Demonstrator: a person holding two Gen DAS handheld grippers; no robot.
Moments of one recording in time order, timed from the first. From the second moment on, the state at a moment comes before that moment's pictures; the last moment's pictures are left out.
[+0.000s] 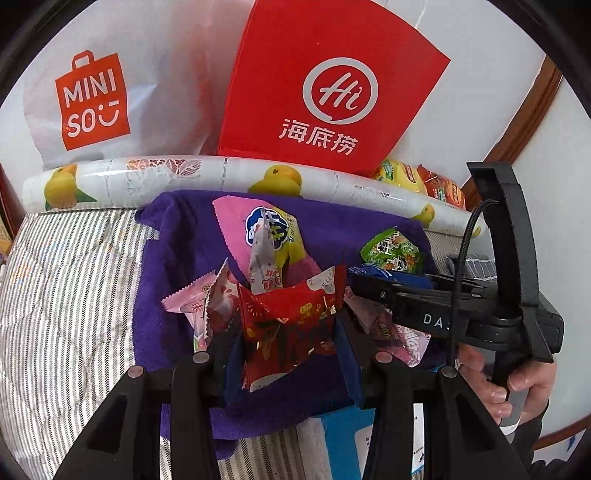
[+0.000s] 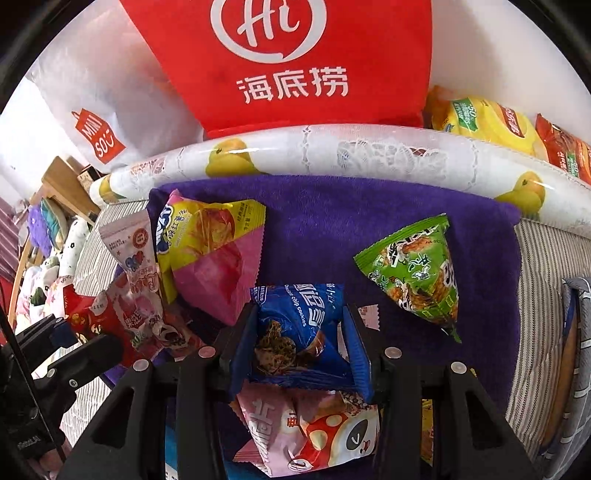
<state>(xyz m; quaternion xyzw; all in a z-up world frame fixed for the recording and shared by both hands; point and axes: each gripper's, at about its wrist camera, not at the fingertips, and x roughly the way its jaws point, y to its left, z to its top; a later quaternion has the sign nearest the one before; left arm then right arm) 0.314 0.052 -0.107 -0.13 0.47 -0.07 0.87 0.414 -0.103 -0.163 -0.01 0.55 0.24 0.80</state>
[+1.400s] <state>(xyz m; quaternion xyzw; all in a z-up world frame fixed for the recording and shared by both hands) 0.349 -0.005 -0.148 -0.11 0.52 -0.08 0.84 0.405 -0.170 -0.090 -0.01 0.48 0.20 0.86</state>
